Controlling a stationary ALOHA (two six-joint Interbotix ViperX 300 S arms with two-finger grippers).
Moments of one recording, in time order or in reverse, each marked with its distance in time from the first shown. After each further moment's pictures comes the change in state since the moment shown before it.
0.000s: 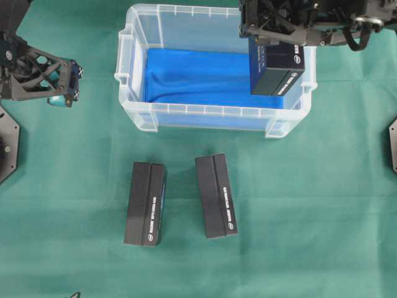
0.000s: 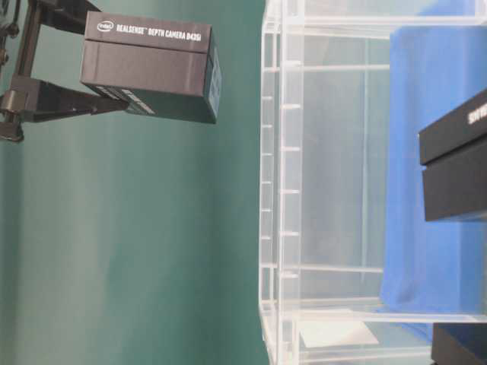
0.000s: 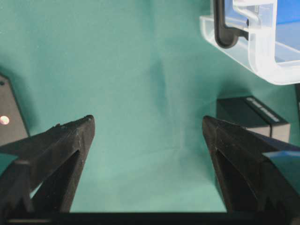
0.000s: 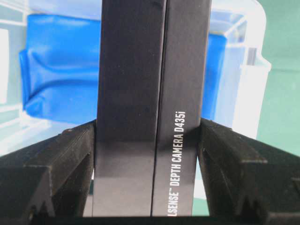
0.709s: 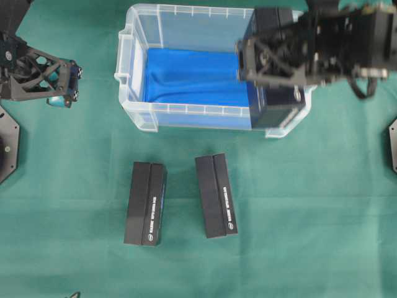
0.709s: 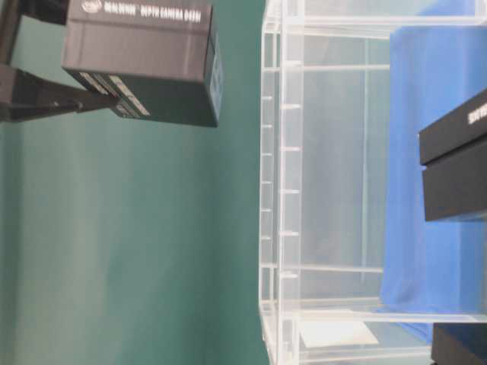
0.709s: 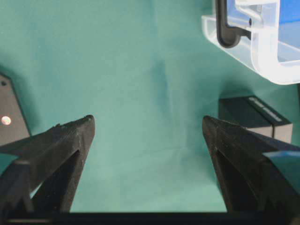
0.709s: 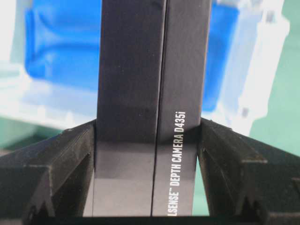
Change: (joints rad) left arm 0.000 -0.003 0.006 0.002 0.000 0.006; right arm 0.158 0.005 0.000 0.000 0.046 0.072
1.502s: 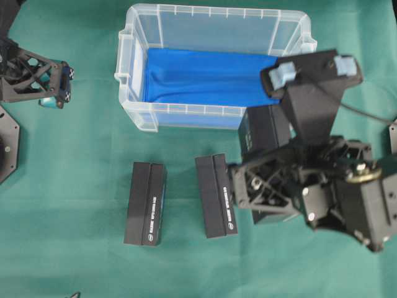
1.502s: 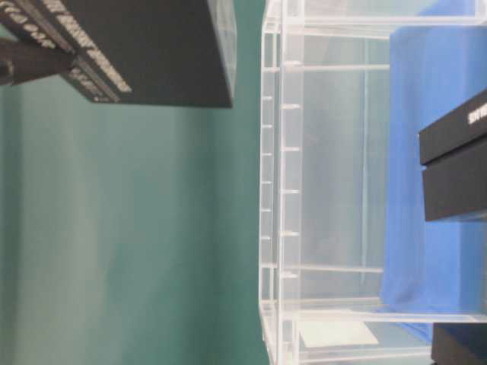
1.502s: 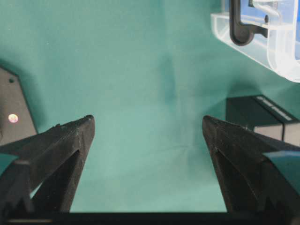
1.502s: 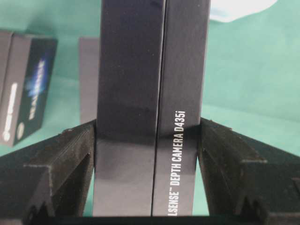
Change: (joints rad) left arm 0.000 -0.041 0.038 -0.002 0.000 -0.011; right arm 0.322 0.143 -0.167 0.000 0.163 0.221
